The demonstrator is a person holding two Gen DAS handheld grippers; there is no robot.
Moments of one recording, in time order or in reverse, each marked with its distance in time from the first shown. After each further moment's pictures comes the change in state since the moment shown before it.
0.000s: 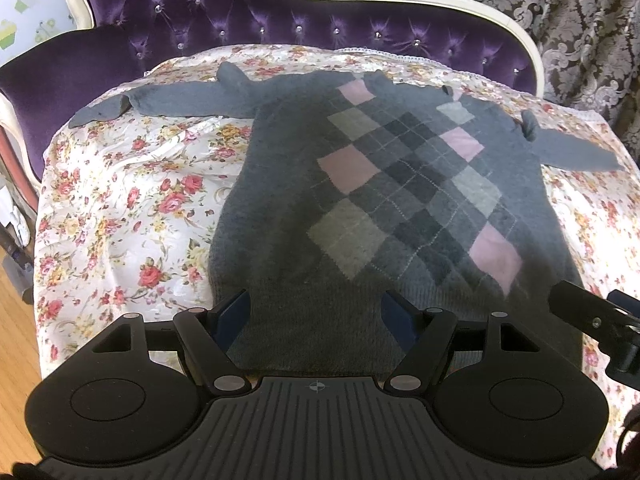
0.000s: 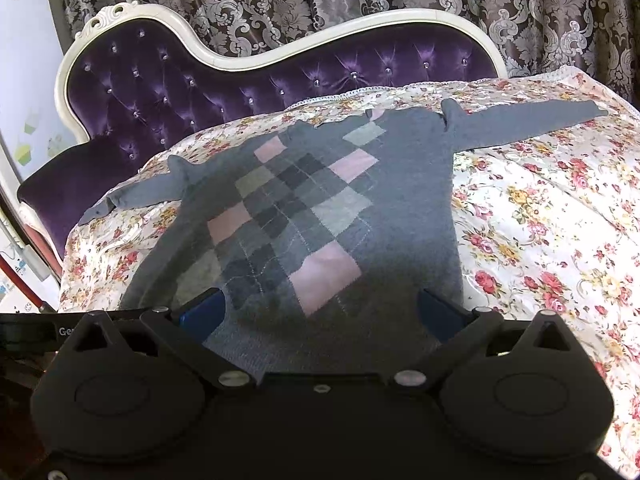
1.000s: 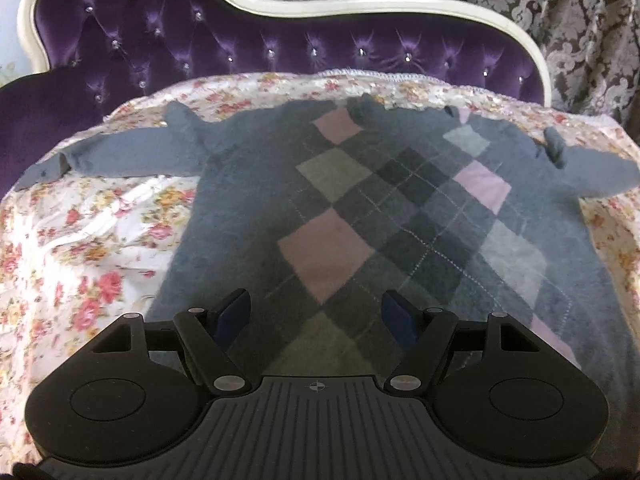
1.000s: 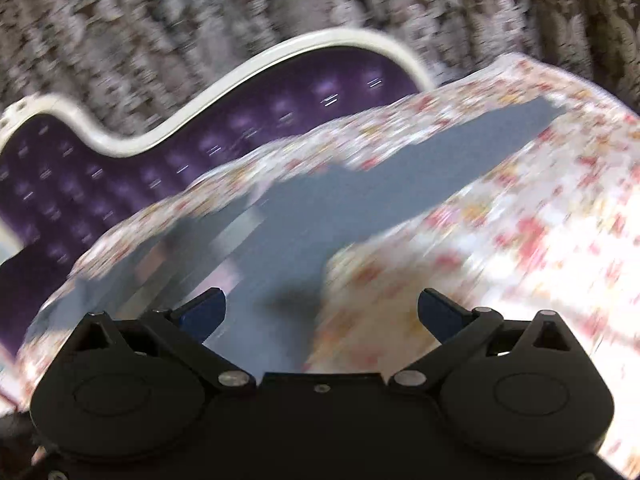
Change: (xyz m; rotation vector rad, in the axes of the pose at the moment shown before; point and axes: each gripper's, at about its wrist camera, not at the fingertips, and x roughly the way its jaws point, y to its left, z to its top) left arm 0.096 -0.029 0.054 0.074 -0.090 0.003; right arm 0.086 -0.173 0.115 0.212 -0.101 -0.124
